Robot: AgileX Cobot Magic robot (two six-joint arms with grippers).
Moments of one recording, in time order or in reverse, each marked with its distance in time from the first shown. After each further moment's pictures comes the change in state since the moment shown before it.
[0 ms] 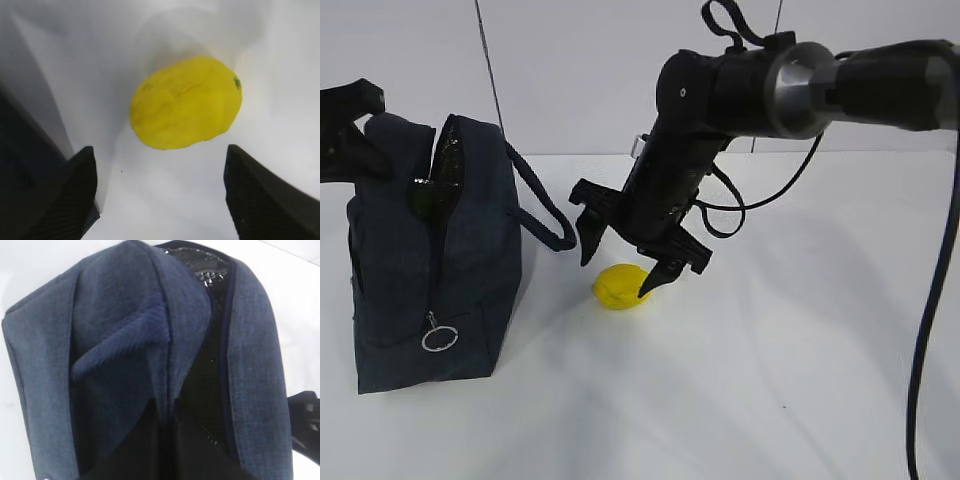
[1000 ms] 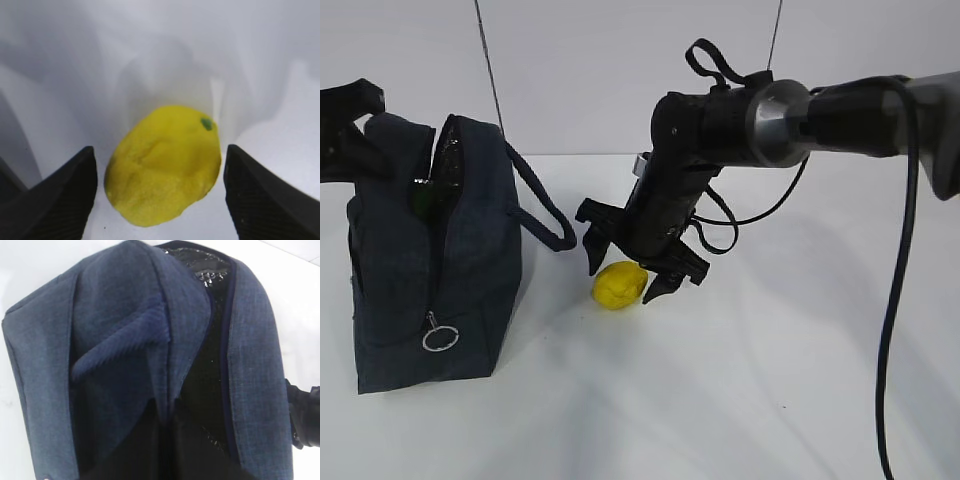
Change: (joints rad) left arm 0.000 0.000 0.000 0.000 0.000 0.000; right arm 0.002 0.075 0.000 -0.059 -0.105 0.009
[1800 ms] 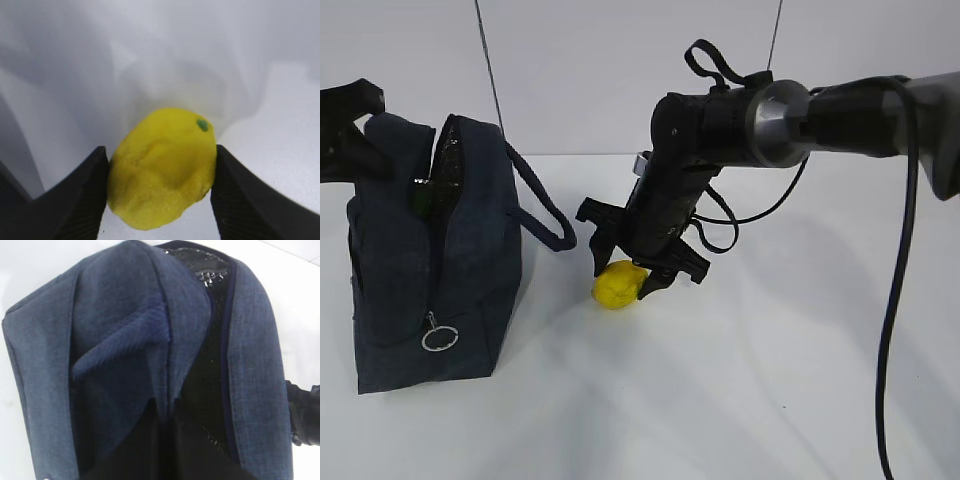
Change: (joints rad) left arm 0.000 0.000 0.000 0.000 0.000 0.000; right arm 0.000 0.000 0.000 -0.015 -0.009 0.001
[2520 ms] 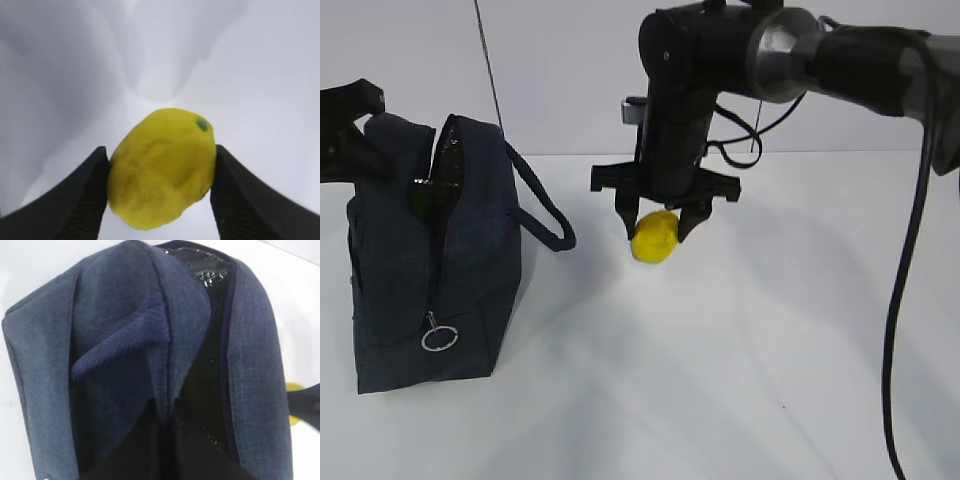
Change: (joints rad) left arm 0.000 0.000 0.000 0.000 0.000 0.000; right arm 0.000 0.000 -0.246 -0.225 0.368 -0.195
